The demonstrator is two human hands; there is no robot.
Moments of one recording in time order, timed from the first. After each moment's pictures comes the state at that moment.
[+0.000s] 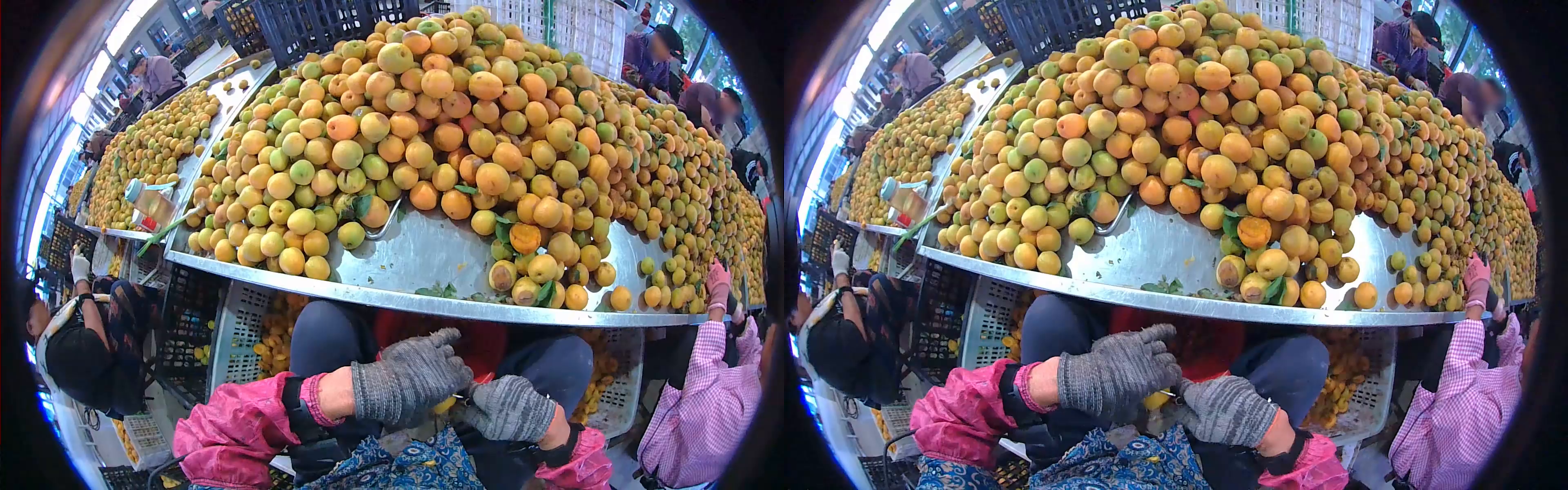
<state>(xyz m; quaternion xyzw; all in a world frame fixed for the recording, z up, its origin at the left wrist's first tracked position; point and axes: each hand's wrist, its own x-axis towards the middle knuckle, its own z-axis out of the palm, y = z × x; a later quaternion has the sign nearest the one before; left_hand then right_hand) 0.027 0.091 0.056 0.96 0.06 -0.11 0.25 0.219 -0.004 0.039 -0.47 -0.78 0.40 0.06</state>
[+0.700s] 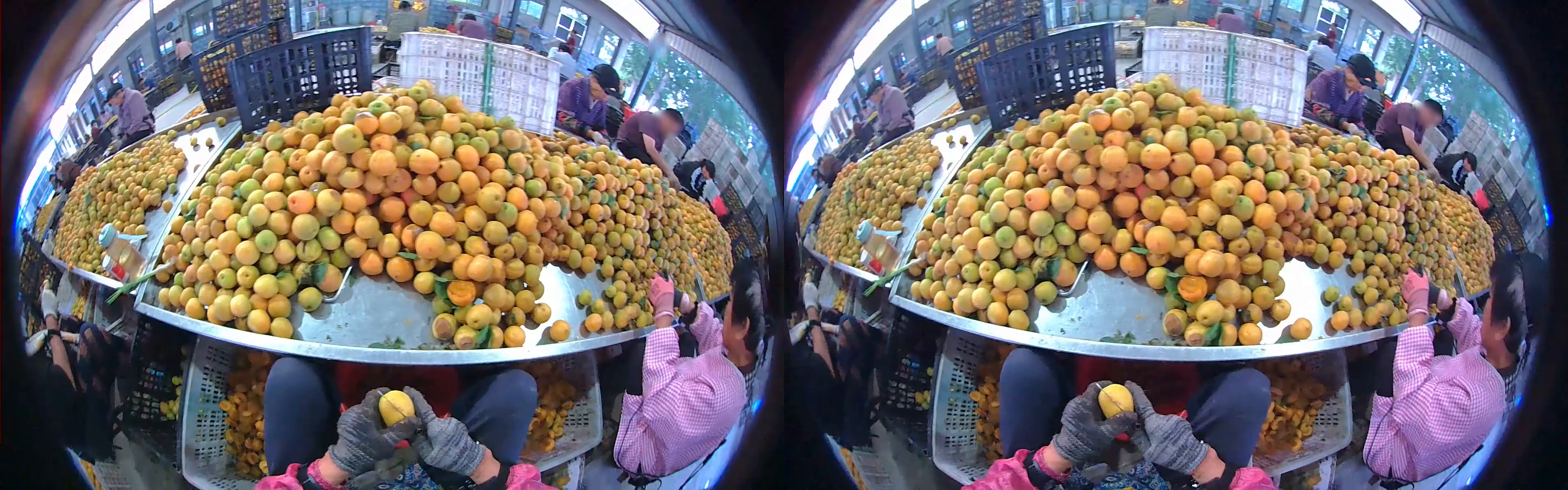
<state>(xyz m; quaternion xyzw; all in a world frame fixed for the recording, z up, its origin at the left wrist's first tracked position) 0.015 0.017 0.004 0.73 0.49 0.29 0.38 0.185 -0.037 0.004 -0.59 -0.71 0.30 0.25</state>
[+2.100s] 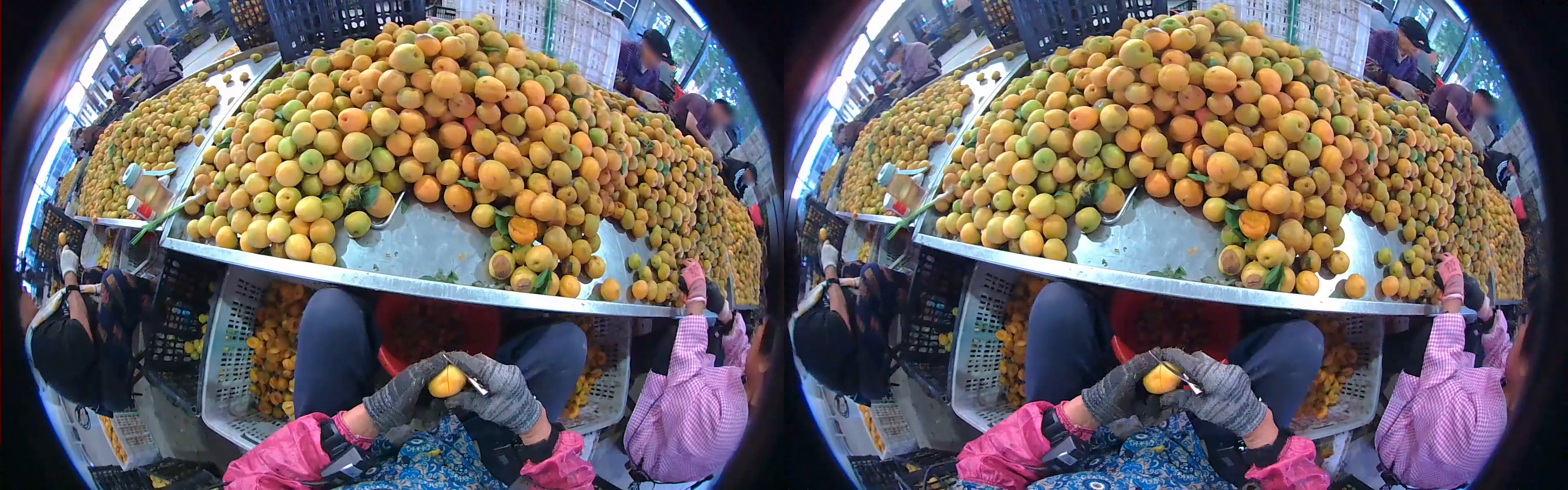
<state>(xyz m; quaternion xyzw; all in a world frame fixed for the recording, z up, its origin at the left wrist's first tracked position) -0.002 -0.001 -0.024 0.15 0.33 0.20 0.91 0.192 -0.031 0.018 -0.51 -0.72 0.35 0.31</state>
